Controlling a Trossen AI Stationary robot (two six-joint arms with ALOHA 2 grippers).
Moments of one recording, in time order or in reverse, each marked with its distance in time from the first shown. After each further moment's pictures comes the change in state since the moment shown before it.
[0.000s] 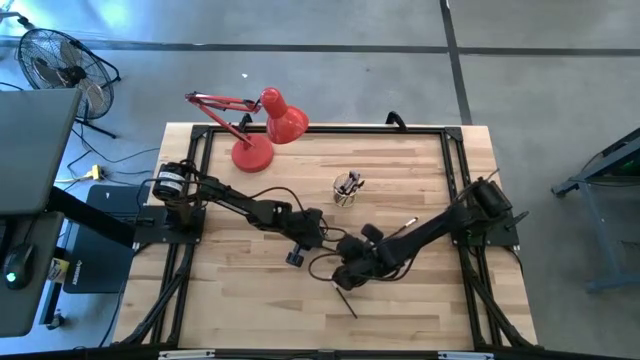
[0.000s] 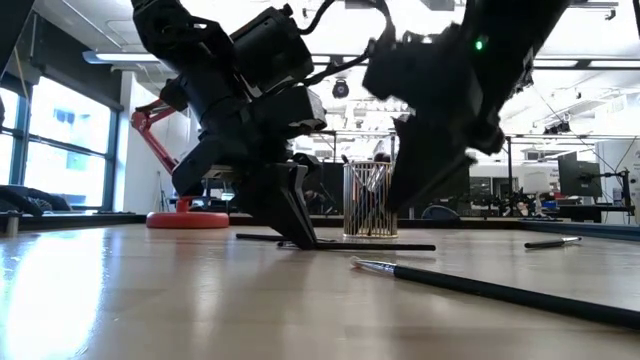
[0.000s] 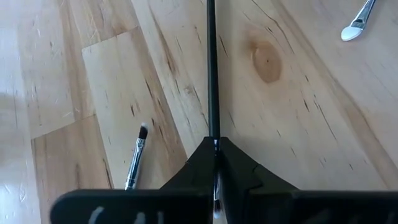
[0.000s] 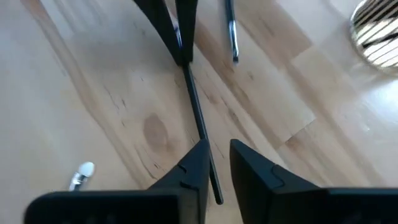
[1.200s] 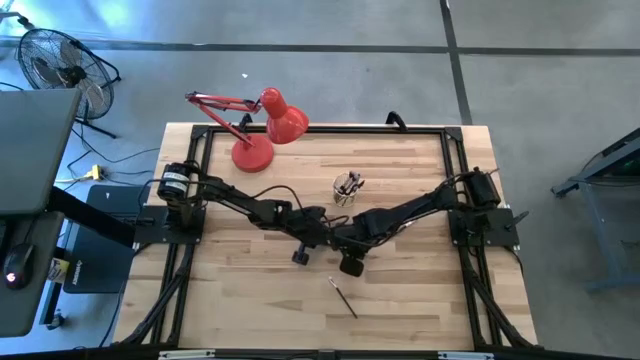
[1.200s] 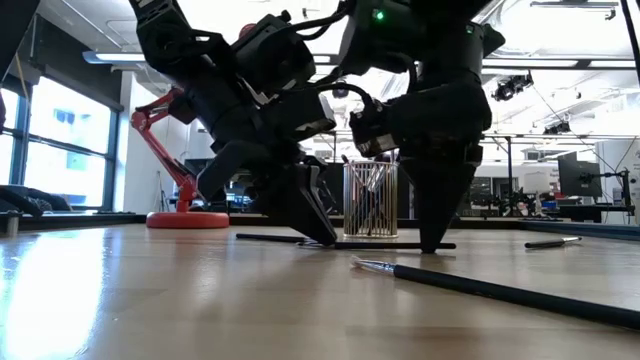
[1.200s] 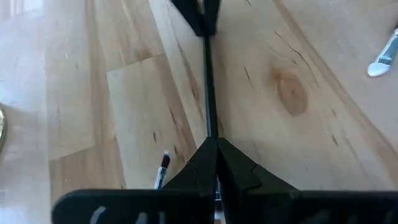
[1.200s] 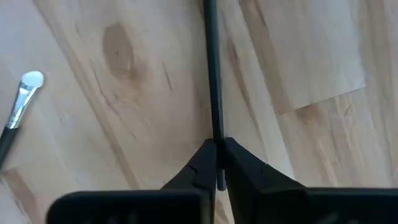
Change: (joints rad) left arm 0.002 0.005 -0.003 0.159 0.023 -0.034; right arm -0.212 0.057 0.006 -0.139 -0.616 -0.339
